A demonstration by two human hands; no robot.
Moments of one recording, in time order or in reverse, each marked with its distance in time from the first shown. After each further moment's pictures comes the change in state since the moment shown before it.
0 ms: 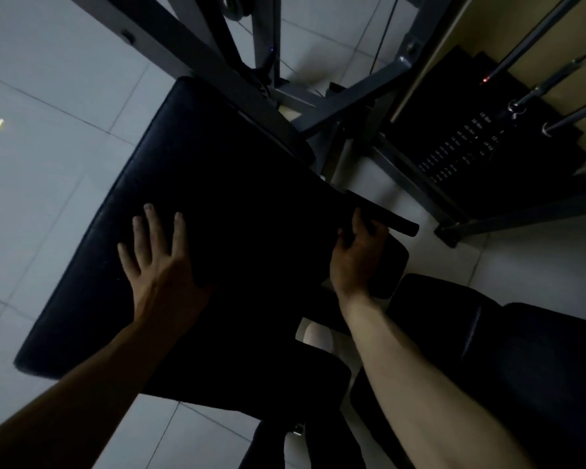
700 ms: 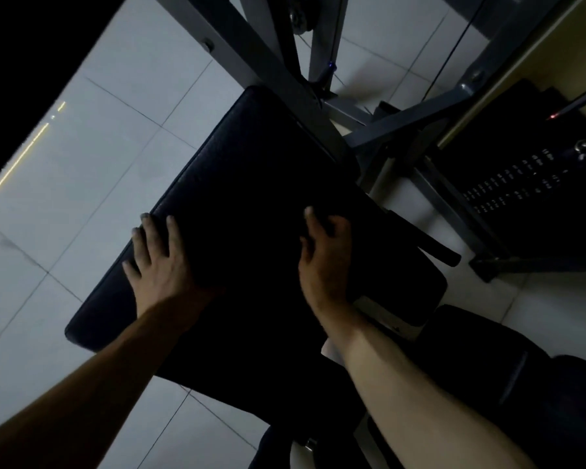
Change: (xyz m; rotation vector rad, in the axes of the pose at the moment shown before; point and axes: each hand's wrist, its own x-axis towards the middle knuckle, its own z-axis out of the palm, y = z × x) left_hand -0.006 -0.040 -0.028 -0.096 -0.136 -0.299; right_hand -0.039 -0.086 0.053 -0.091 -0.248 -0.359
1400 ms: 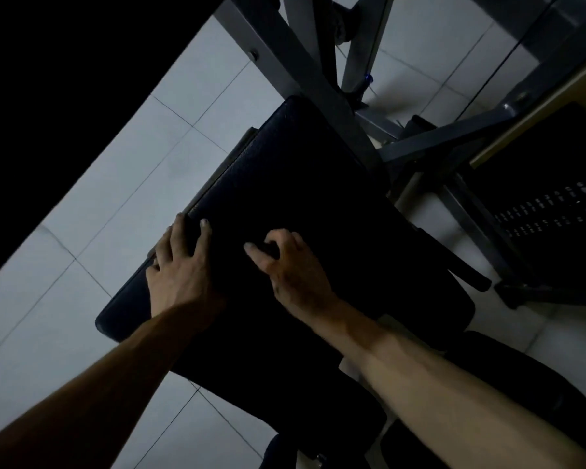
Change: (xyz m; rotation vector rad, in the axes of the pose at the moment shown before) left_hand -0.001 -0.008 -0.015 0.138 0.023 0.014; right_hand 0.000 -0.042 0.036 -0.217 -0.329 -0.730
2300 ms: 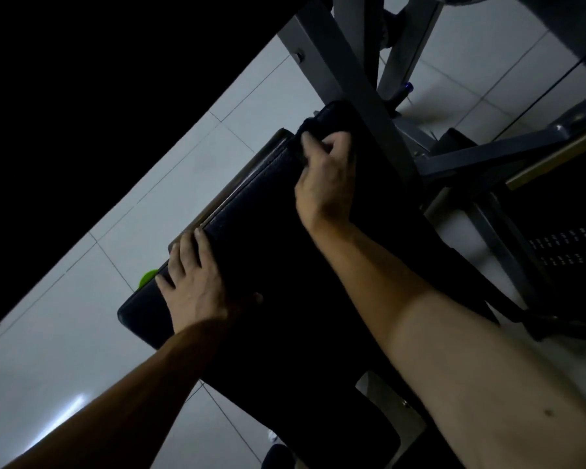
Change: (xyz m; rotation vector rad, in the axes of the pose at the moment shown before) left_hand -0.002 -0.015 0.024 -0.182 0.061 -0.204; right_hand 0.141 0.017 -0.026 0.091 0.390 0.493
